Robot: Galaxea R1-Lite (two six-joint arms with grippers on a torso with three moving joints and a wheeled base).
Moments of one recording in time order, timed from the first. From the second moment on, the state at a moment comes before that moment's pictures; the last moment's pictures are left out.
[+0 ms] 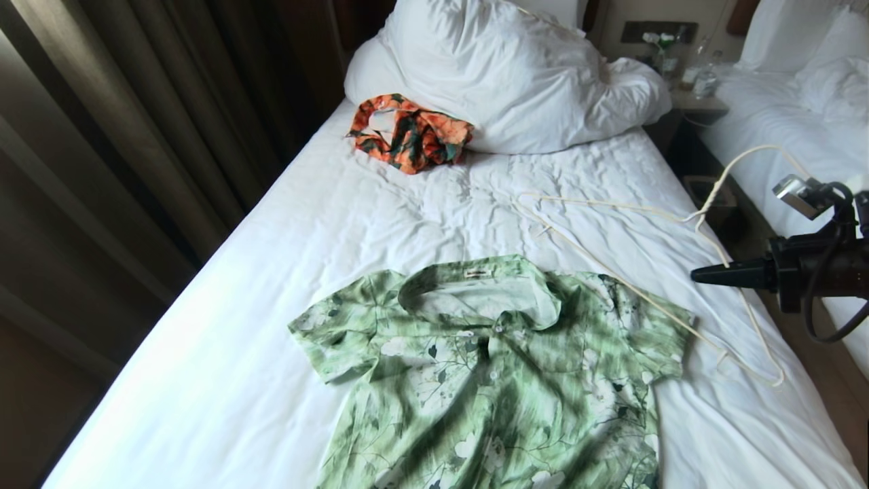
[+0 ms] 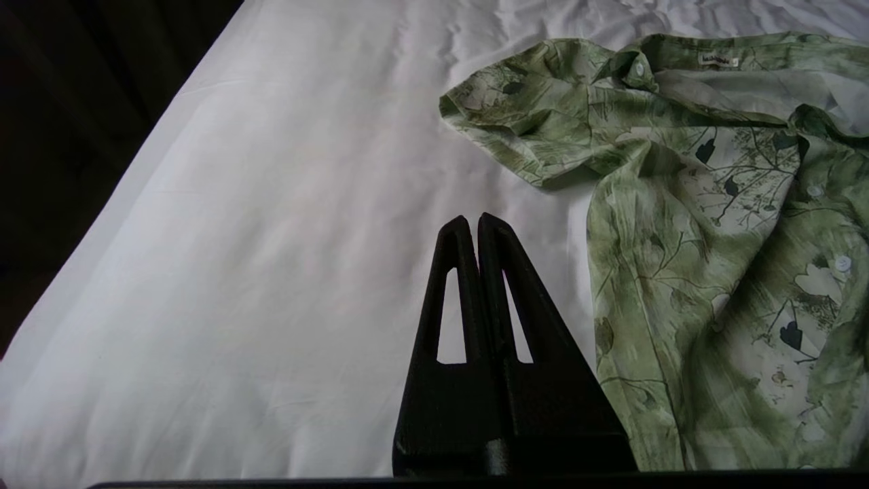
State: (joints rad) left arm 0.00 0.00 0.00 0.00 0.03 -0.06; right arm -0.23 1.76 -1.27 0.26 1.03 -0.63
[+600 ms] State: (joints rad) left arm 0.00 0.00 0.00 0.00 0.03 -0.06; right arm -0.17 1.66 -0.91 -0.25 1.19 -0.56
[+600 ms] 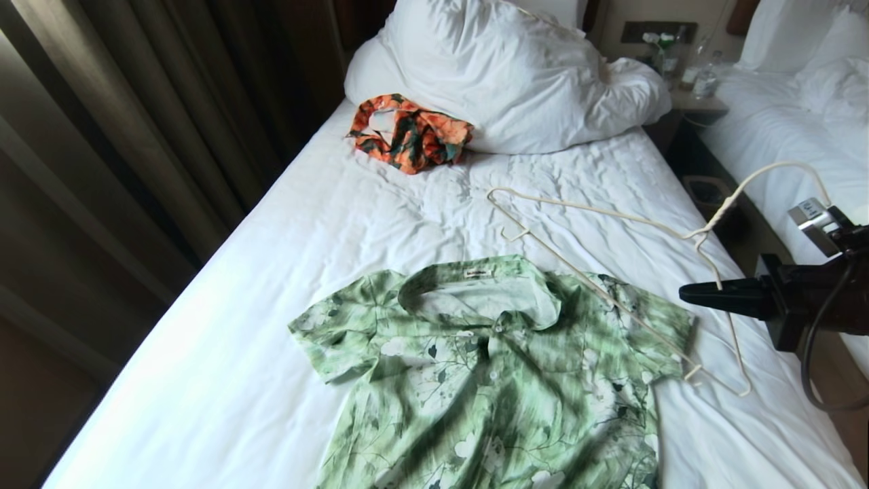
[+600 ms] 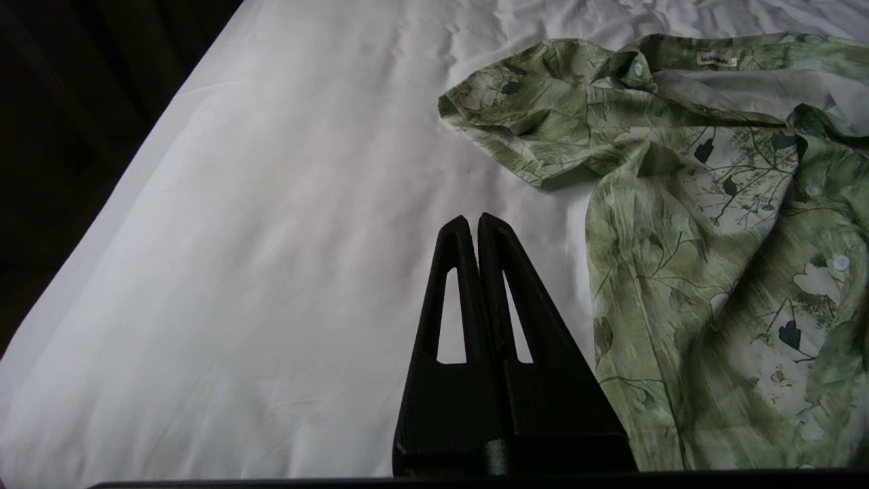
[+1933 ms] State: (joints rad) left arm -0.01 0.12 -0.13 0.02 0.02 -0.08; right arm -0.12 1.61 -1.21 -0.26 1.07 -0.07
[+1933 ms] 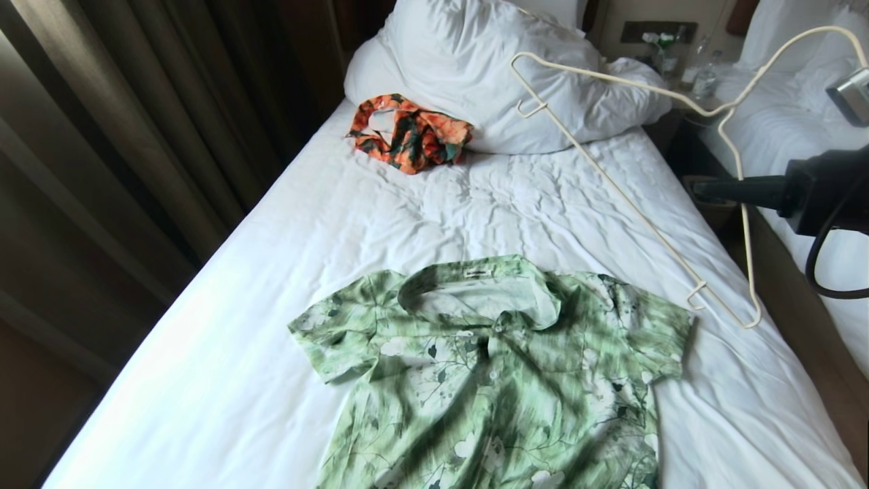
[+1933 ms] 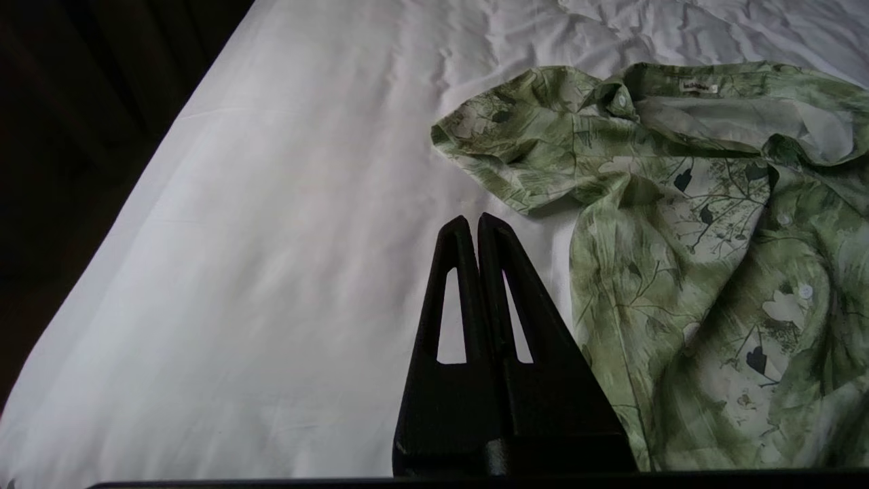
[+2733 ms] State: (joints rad) left arm -0.28 1.42 -0.49 -0.42 -0.12 -0.39; right arm 0.05 1.65 -1.21 -0.26 0.89 -0.02
